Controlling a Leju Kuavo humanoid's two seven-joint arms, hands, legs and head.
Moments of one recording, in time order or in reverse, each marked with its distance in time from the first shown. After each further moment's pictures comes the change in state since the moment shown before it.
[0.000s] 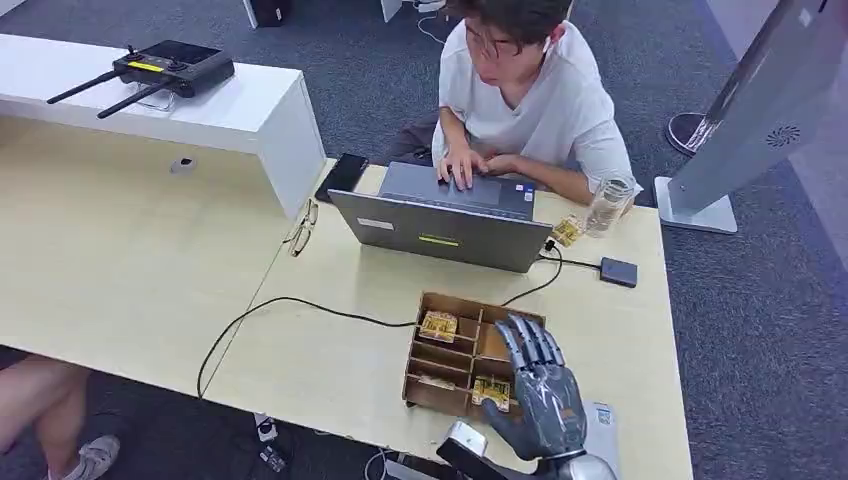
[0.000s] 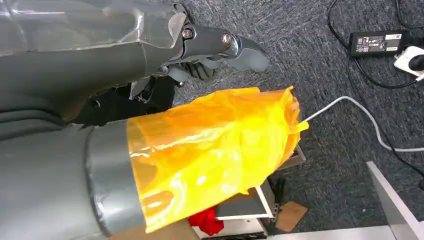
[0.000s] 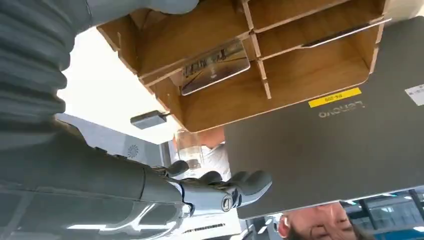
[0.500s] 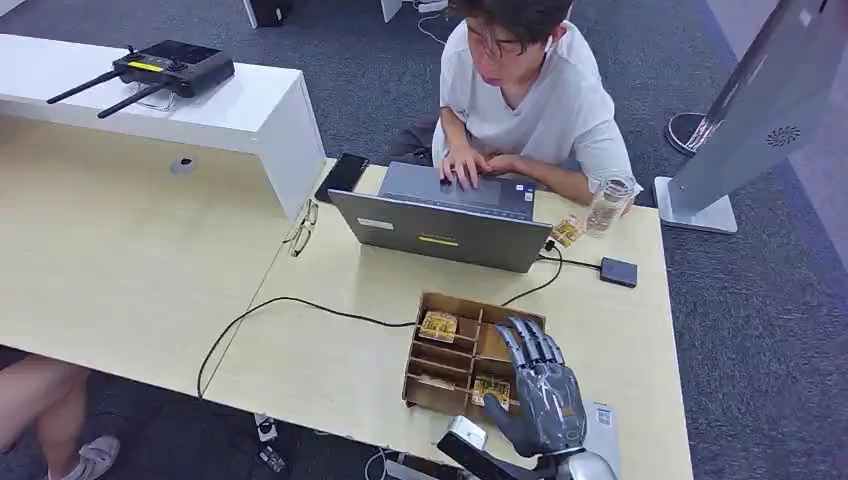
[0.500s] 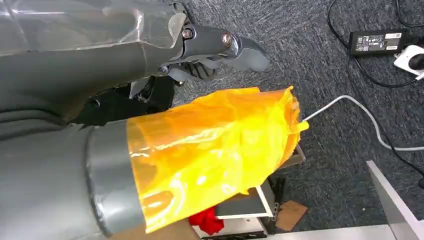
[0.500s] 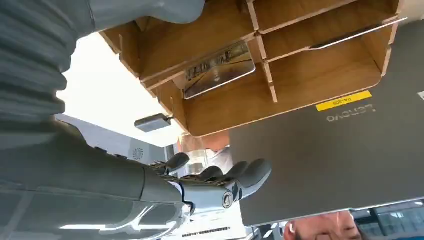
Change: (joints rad) left arm 0.000 0.000 0.000 0.000 0.000 -0.003 0.000; right arm -0.002 0.013 -0.013 0.016 0.000 0.014 0.003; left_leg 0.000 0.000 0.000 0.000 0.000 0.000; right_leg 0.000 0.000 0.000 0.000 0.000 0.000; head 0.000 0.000
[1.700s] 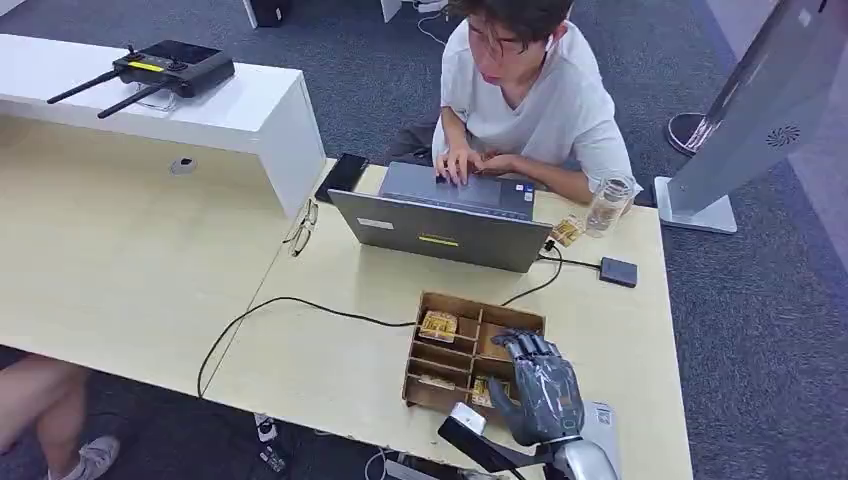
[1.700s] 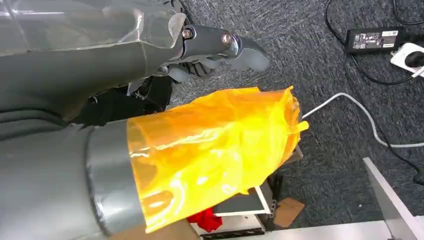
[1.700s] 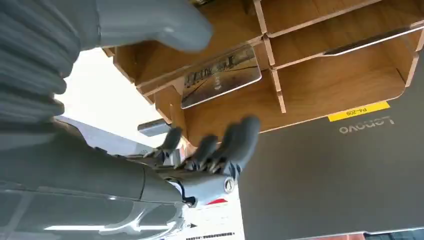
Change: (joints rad) left arm -0.003 -0.001 0.000 0.000 0.005 -0.006 -0.007; right arm -0.032 0.025 -0.019 0.063 -0.001 0.021 0.000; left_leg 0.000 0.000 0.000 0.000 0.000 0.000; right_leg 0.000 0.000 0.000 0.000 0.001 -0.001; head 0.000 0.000
